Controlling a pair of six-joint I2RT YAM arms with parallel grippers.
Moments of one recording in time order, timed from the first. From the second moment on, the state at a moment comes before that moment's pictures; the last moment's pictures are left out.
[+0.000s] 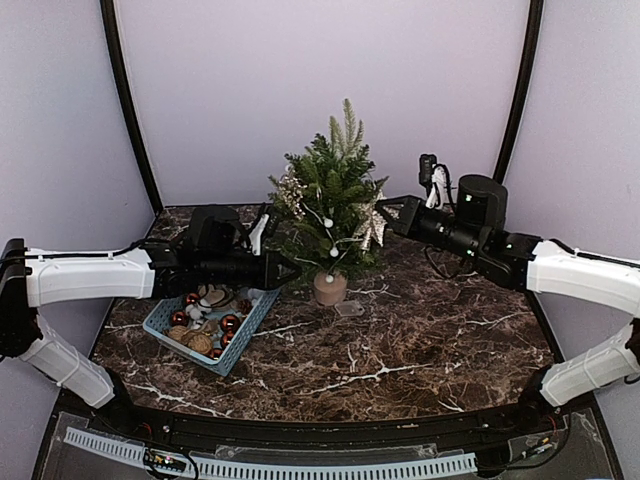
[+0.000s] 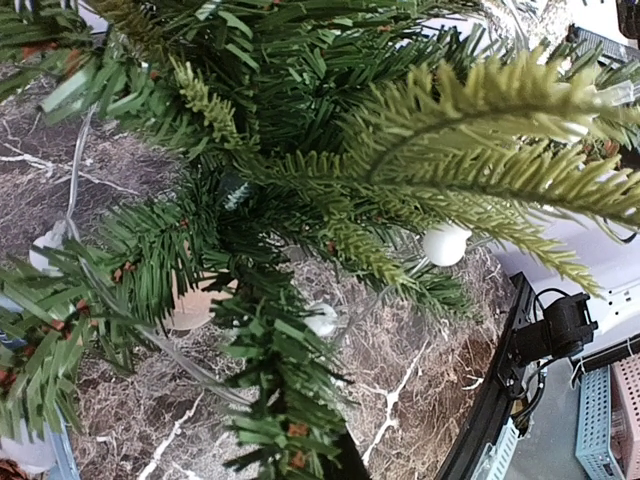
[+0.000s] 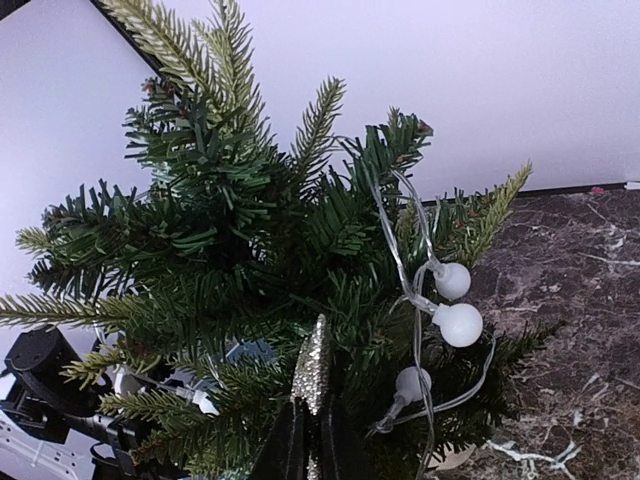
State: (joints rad) left arm -0.80 1.42 0.92 0.01 0.24 -0.51; right arm 0.76 1.26 0.91 0.22 -0.04 0.62
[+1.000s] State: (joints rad) left arm -0.81 1.44 0.95 -0.04 0.27 -0.46; right arm 0.76 1.39 0.89 0.54 -0.05 0.61
